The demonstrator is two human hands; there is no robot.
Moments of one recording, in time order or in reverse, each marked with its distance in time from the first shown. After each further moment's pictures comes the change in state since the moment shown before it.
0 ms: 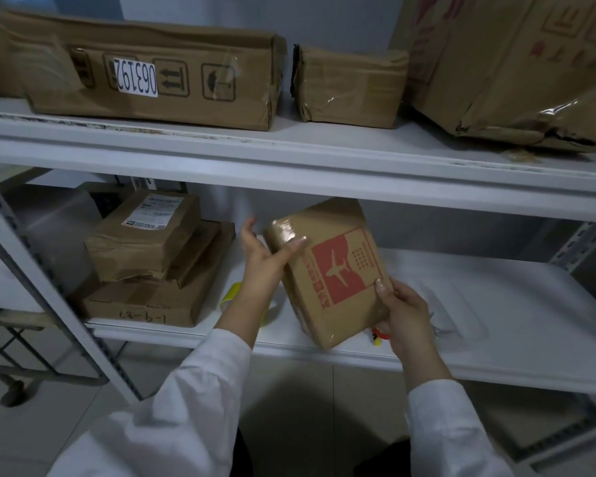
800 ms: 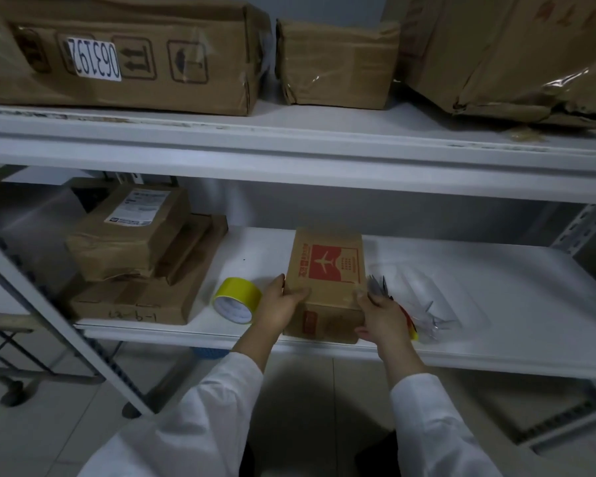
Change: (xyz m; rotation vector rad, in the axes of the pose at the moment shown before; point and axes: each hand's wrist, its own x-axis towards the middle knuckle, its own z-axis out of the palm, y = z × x) left_hand -0.001 -0.095 0.009 0.339 -0.173 -0.314; right_hand 0.004 0.021 0.012 -0.458 0.006 0.192
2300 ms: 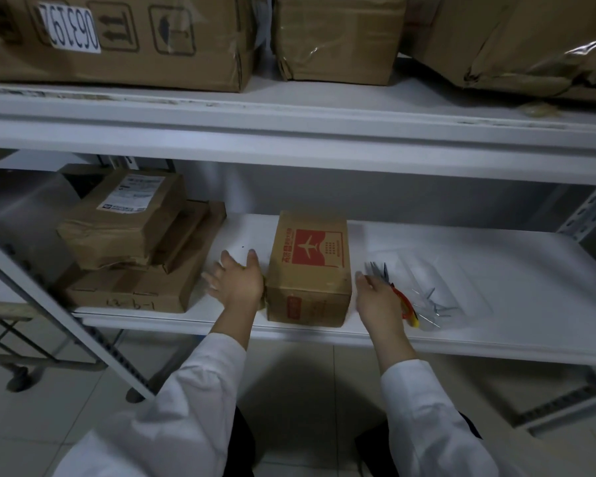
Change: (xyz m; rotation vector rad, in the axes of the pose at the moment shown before) left_hand 0.010 0.013 -0.035 0.369 0.504 -0.212; right_hand 0.016 0.005 0.013 -0.276 0.110 -0.075
